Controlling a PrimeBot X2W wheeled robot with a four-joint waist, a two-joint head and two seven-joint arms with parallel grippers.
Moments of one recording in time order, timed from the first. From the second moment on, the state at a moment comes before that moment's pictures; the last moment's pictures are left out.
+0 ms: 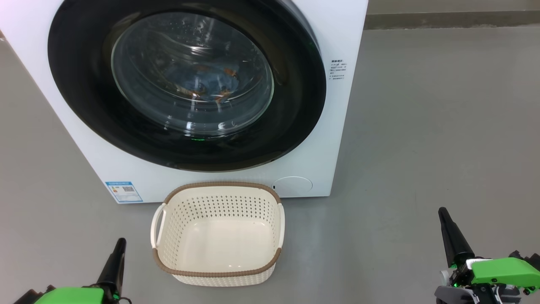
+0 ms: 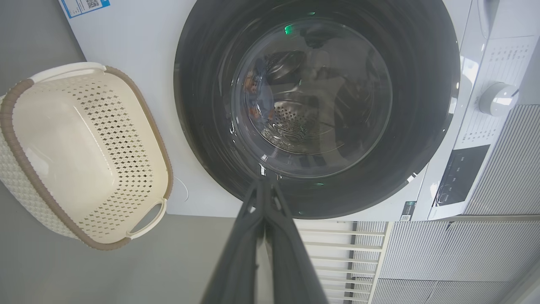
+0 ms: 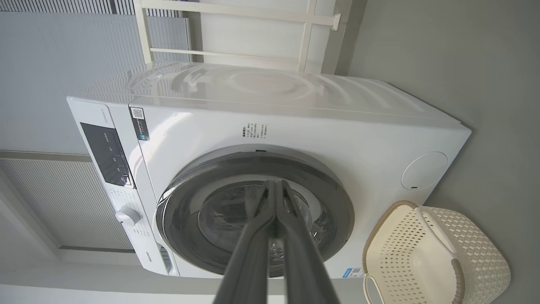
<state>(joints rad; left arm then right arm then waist) -0.06 0.04 0.07 0.26 -1.55 -0.12 0.09 -0.10 -0.06 -0.12 0.29 1.55 0.13 0.09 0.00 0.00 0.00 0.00</state>
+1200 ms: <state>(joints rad) -0.07 0.04 0.08 0.27 -1.60 -0.12 0.11 -0.10 -0.05 -0.14 0.28 1.60 0.13 0.11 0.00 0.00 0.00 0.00</state>
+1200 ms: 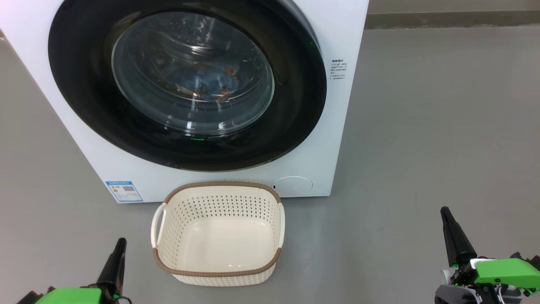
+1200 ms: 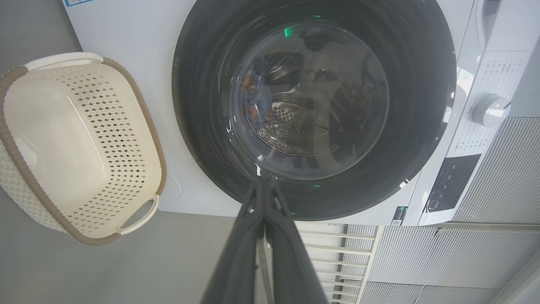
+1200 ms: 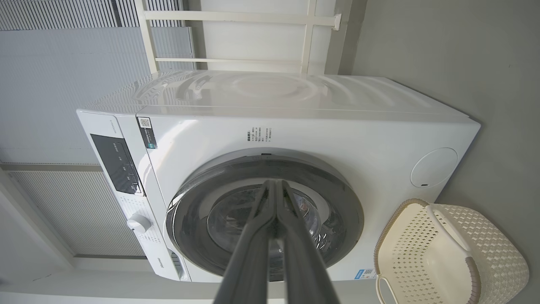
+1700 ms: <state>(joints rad) -0.07 0.04 0.08 0.27 -1.60 -0.12 0.11 -0.10 -0.05 -0.14 0.28 1.60 0.13 0.11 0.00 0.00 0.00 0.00</state>
